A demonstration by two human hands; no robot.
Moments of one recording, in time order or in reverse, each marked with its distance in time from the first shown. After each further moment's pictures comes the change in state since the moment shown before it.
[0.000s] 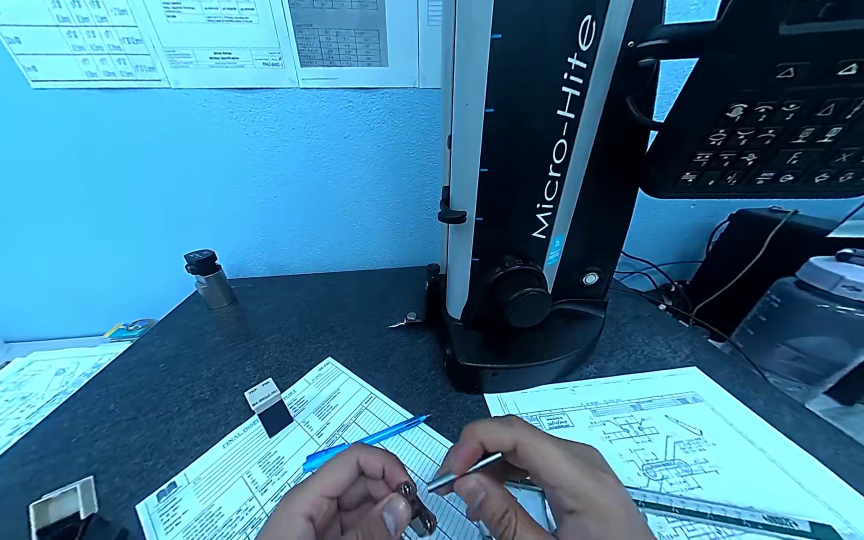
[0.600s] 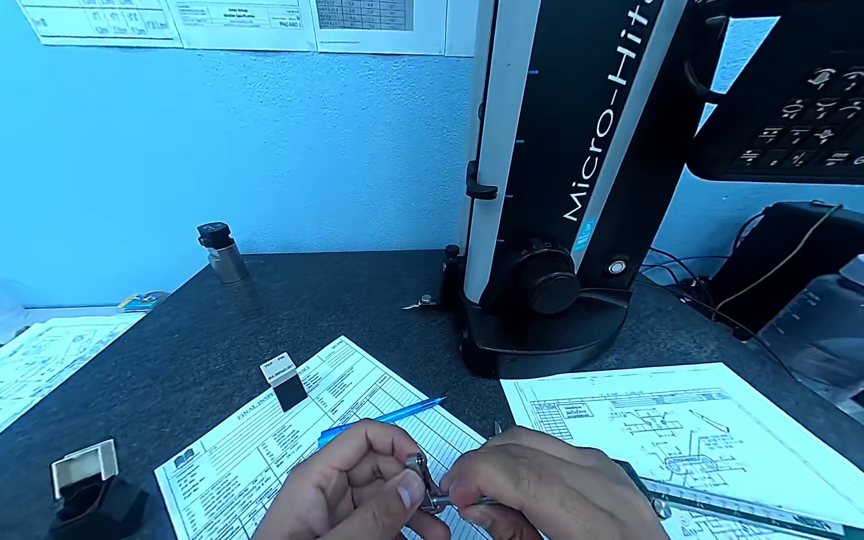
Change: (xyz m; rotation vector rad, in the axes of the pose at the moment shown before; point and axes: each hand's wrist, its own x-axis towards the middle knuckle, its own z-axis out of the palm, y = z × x) left_hand -0.005 0.003 0.003 -0.112 0.099 -0.028; right_hand -0.003 0.003 0.009 -0.317 -0.056 -0.223
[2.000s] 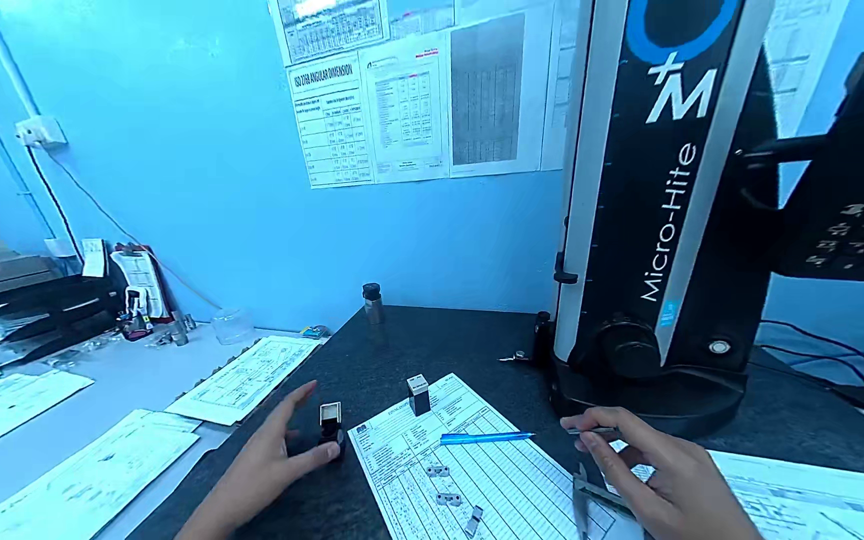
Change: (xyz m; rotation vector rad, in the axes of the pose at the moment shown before) left_hand -0.106 0.032 -0.174 0.999 0.598 -0.048; right_hand -0.009 0.051 -0.020 -0.026 0.092 0.147
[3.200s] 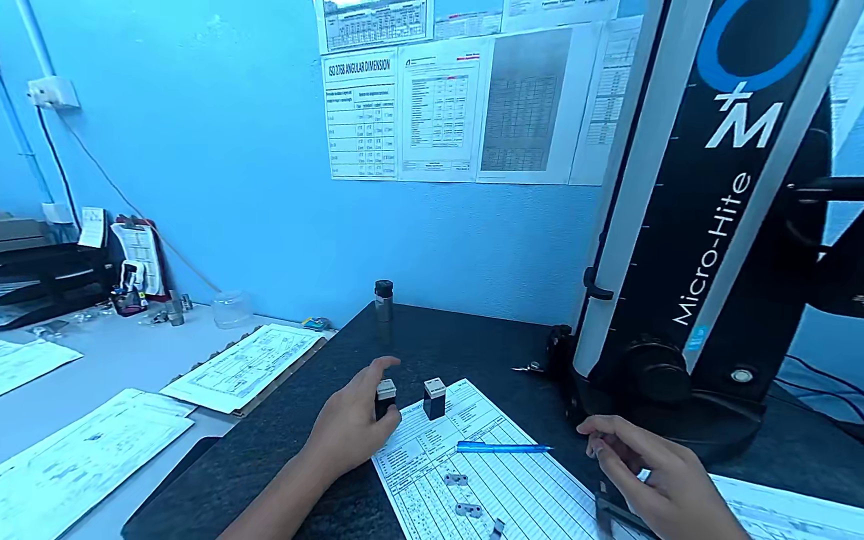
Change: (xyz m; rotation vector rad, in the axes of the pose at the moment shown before) left_hand 0.050 0.044 0.051 0.232 -0.057 0.112; right_hand 0.009 0.027 0.019 -0.090 -0.054 0.014
